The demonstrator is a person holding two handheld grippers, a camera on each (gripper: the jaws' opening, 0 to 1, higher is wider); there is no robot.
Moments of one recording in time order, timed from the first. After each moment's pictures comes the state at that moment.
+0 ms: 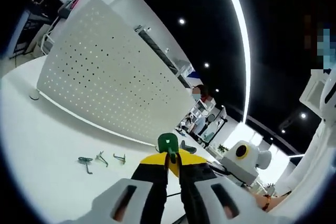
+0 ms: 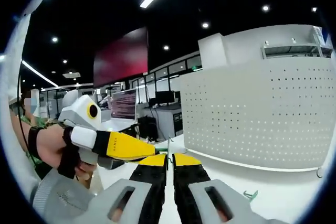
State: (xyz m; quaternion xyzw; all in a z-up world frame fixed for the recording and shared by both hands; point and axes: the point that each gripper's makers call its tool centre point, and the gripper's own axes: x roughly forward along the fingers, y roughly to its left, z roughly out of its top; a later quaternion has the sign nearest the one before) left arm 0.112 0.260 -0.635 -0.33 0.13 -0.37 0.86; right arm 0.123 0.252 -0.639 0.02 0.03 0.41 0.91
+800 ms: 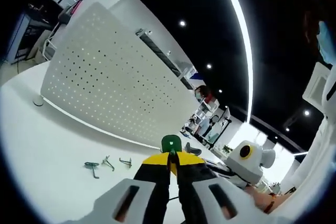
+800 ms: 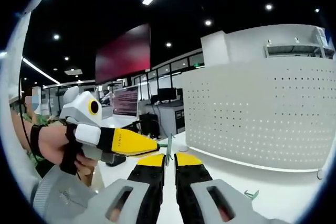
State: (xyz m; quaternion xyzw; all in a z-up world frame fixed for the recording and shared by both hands) left arm 0.118 0.270 -0.633 -0.31 0.12 -0.36 0.87; right arm 0.124 0.256 -0.642 0.02 0.04 0.41 0.91
